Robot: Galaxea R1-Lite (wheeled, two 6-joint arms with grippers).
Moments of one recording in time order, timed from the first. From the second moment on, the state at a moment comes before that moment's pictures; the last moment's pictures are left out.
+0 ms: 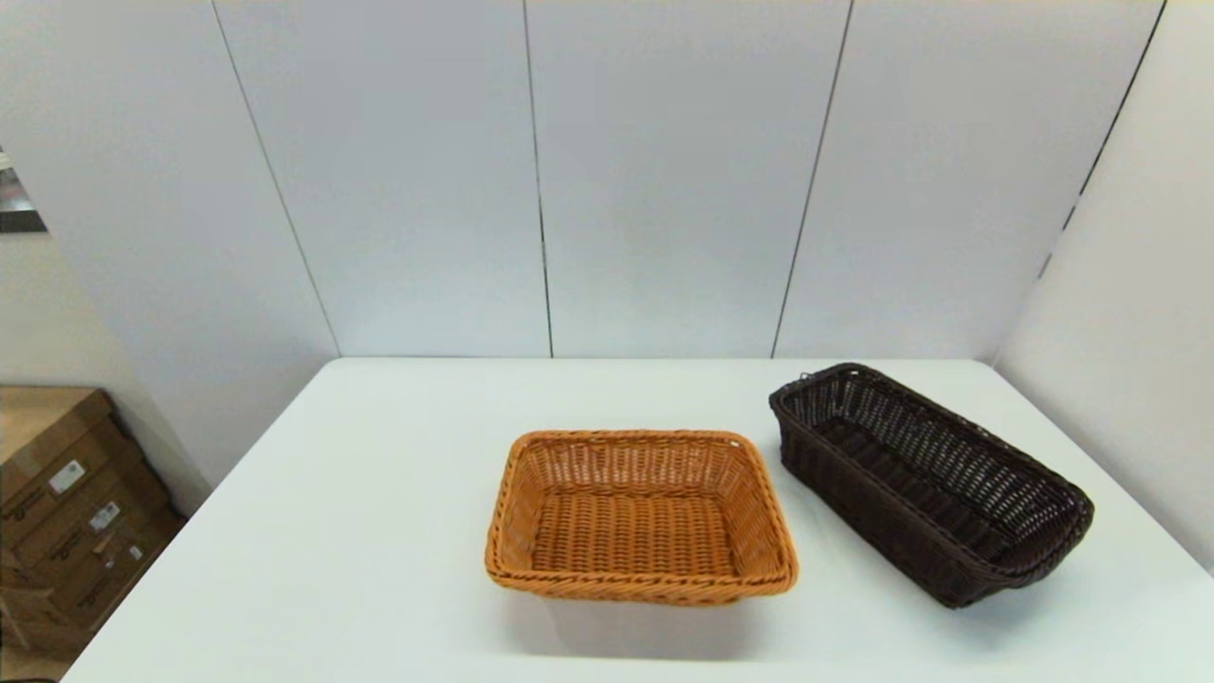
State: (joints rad) left arm 0.01 0.00 -0.06 0.15 0.04 -0.05; right arm -0.03 0.25 -0.37 0.27 -0.12 0.07
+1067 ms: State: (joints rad) left arm 0.01 0.00 -0.06 0.14 0.04 -0.06; right arm -0.12 1.36 -0.82 0.44 -0.13 0.49
